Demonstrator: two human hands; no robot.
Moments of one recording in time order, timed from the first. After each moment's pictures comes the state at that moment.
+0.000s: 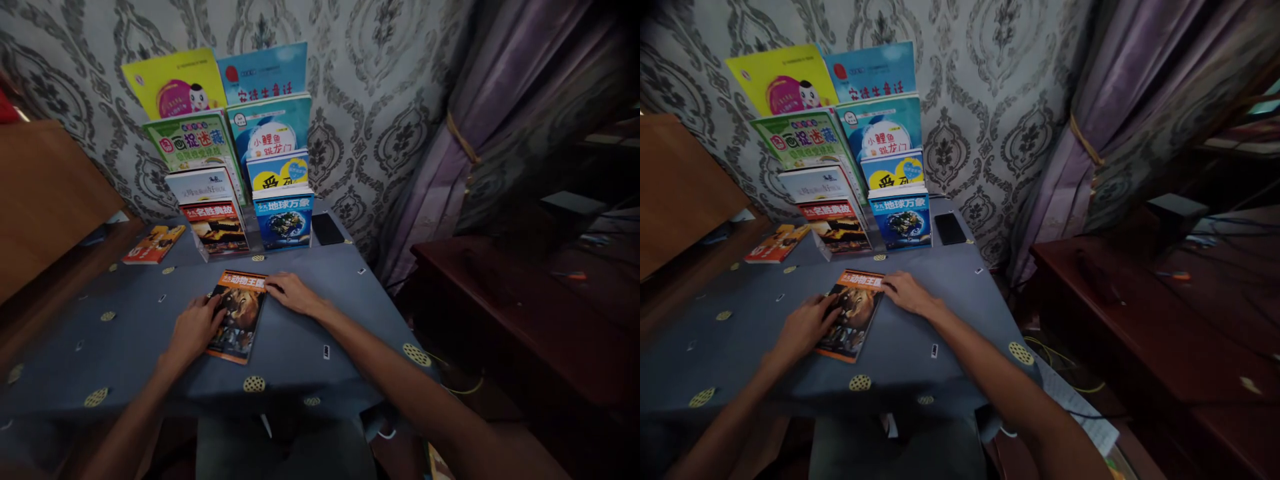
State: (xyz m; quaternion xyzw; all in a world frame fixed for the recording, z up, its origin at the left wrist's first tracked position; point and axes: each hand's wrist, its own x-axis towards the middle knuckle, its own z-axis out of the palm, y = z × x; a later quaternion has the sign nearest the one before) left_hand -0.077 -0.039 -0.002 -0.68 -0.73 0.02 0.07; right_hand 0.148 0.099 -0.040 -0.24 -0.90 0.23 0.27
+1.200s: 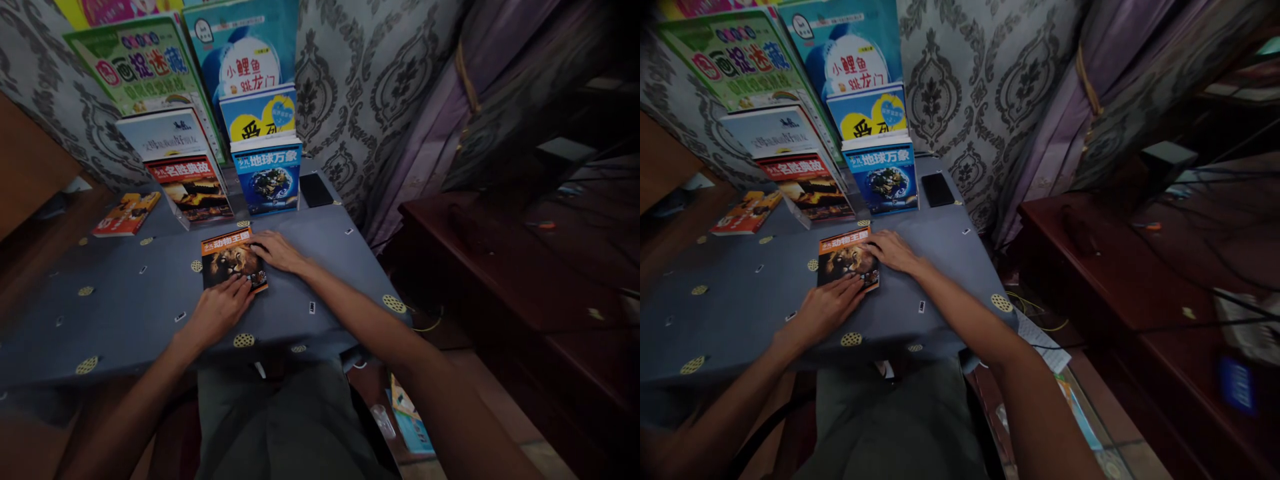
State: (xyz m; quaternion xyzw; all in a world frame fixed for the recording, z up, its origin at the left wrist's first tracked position) left_hand -0.023 -0.052 -0.019 -0.84 -0.53 -0.04 0.08; right_hand 0.138 0.113 -0.052 -0.26 -0.90 0.22 0.27
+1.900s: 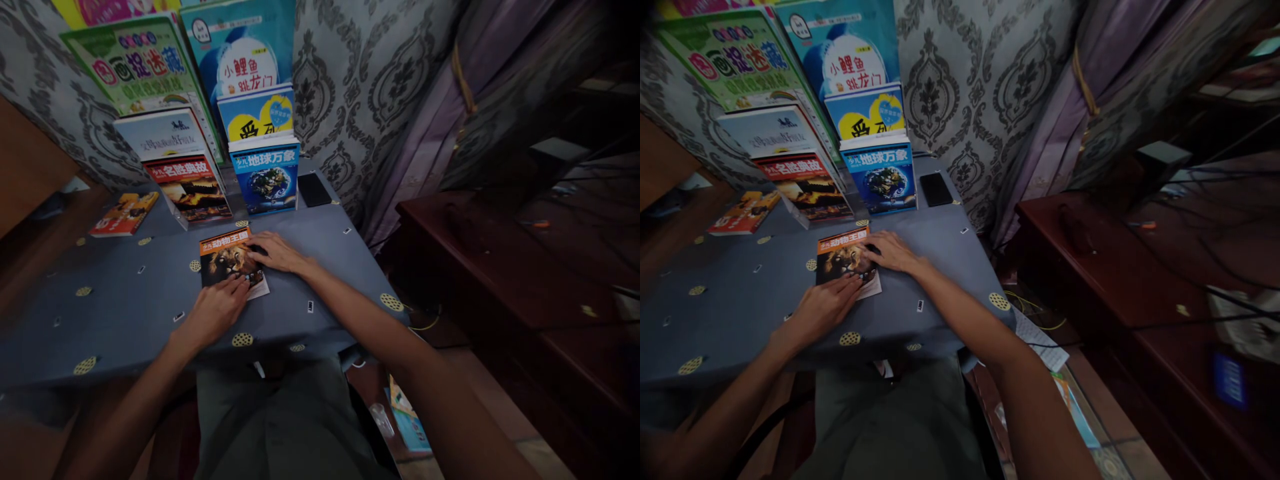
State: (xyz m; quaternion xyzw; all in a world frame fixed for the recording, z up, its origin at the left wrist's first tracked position) left_hand -0.018 -0.051 -0.006 -0.83 -0.56 -0.01 0.02; right_hand 0.143 0.109 -0.051 -0.24 -0.91 0.21 0.25
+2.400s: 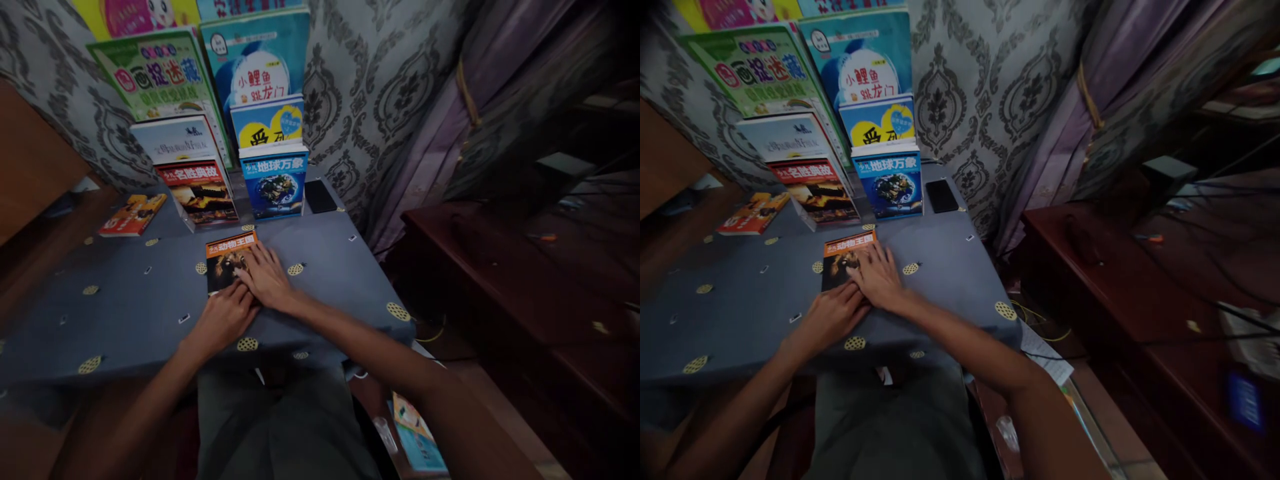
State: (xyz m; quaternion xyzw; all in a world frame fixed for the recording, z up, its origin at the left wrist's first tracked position) left_hand -0.016 -0.059 -0.014 -0.84 -0.54 -0.03 0.04; right_hand 0.111 0.035 -0.037 -0.40 -0.86 0.21 0.24
